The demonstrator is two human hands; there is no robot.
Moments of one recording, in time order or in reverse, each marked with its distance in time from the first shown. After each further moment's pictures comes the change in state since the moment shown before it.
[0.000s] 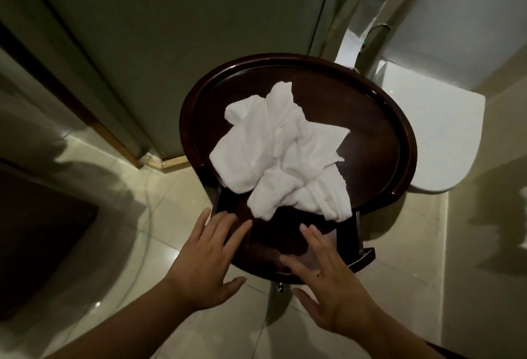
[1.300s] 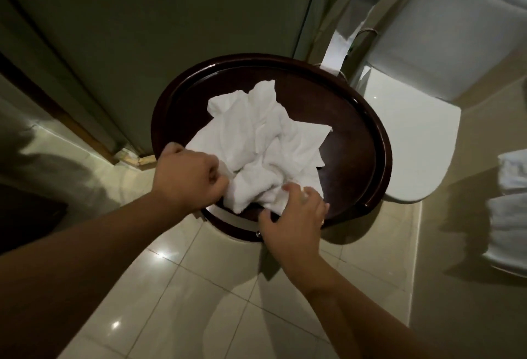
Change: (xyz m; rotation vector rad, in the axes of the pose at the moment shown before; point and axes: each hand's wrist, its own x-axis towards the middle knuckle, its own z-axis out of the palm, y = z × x) left_hand 0.125 -0.035 -0.075 -0.037 0.333 -0.292; right_hand 0.119 -0.002 -0.054 0.294 0.332 0.766
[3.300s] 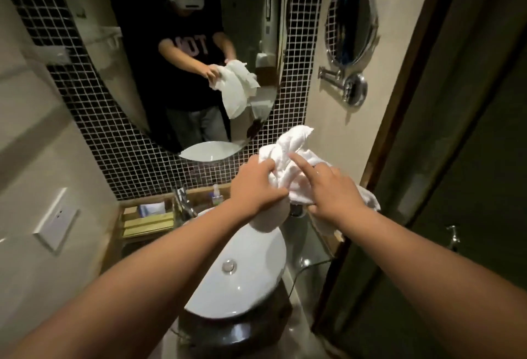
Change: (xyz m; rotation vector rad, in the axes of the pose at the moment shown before) left_hand -0.115 -0.363 -0.696 -0.110 0.515 -0.765; right_hand -0.062 -0.815 -0.289 -0.236 -0.175 -1.417
